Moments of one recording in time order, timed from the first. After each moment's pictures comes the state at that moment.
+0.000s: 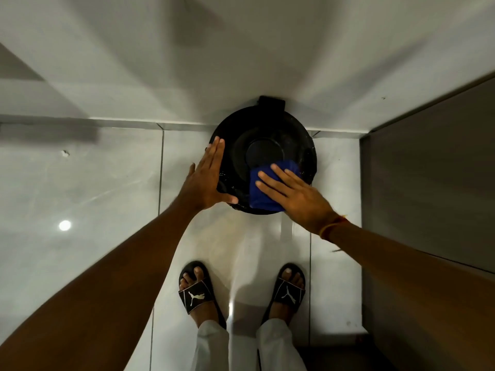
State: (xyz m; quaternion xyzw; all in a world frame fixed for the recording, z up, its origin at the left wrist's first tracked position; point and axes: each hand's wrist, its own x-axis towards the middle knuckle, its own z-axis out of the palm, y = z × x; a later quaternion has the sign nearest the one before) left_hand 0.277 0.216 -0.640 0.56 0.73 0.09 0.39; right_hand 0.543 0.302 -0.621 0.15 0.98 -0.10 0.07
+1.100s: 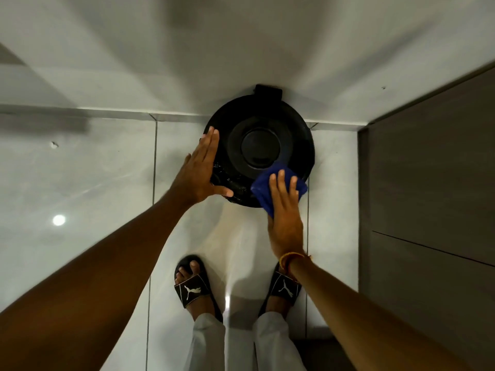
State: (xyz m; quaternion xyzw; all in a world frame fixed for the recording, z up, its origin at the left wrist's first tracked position) left_hand 0.277 0.210 -0.644 0.59 0.71 0.11 0.37; right_hand 0.527 0.206 -0.644 0.53 0.80 -0.27 -0.05
